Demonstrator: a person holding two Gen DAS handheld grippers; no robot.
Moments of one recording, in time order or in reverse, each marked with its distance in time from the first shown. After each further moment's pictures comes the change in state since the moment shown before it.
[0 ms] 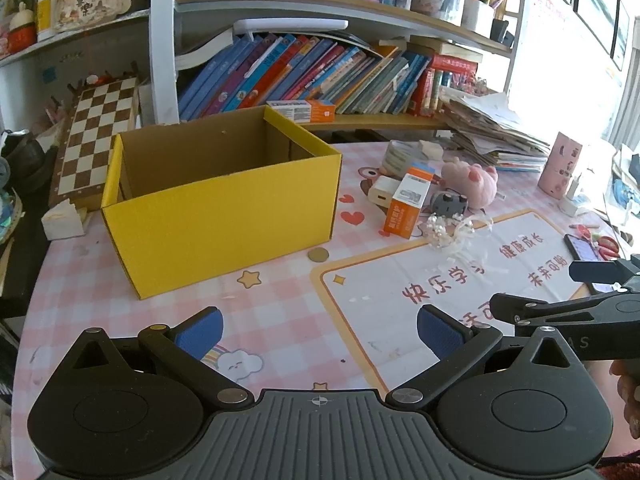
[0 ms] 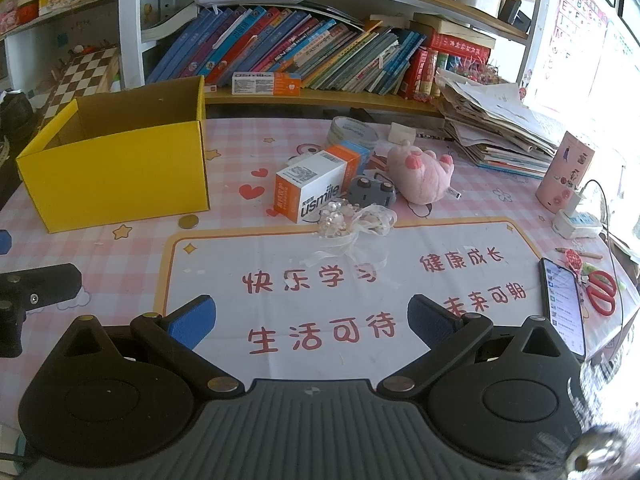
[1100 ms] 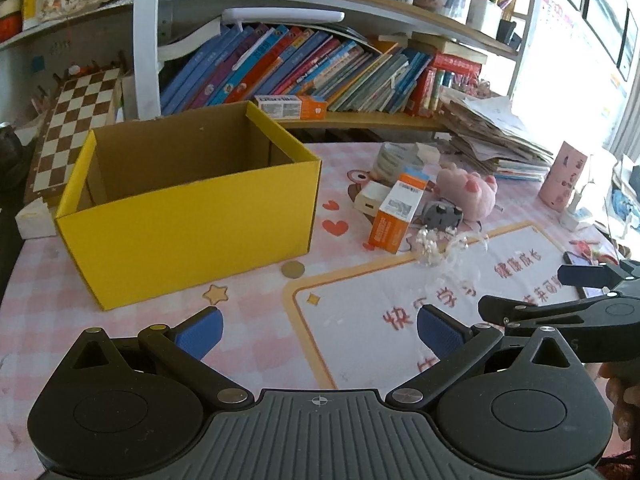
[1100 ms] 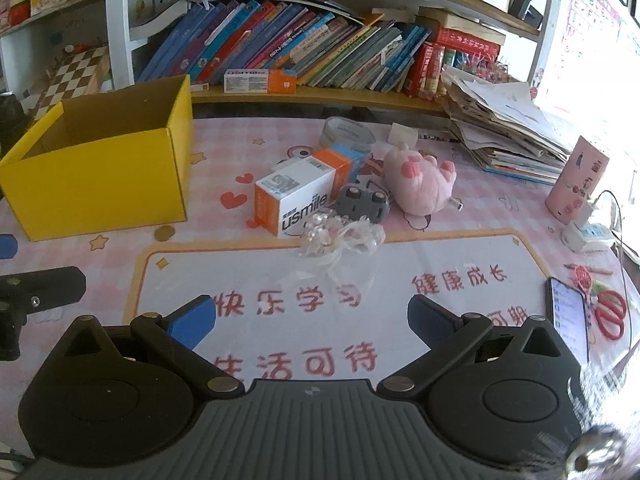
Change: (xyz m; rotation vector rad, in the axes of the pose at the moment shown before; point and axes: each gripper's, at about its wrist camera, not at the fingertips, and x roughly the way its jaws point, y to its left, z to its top) left arm 0.034 -0.020 0.022 -0.047 0.019 -0.016; right arm 0.037 -0.035 0.023 -0.018 0.019 0.035
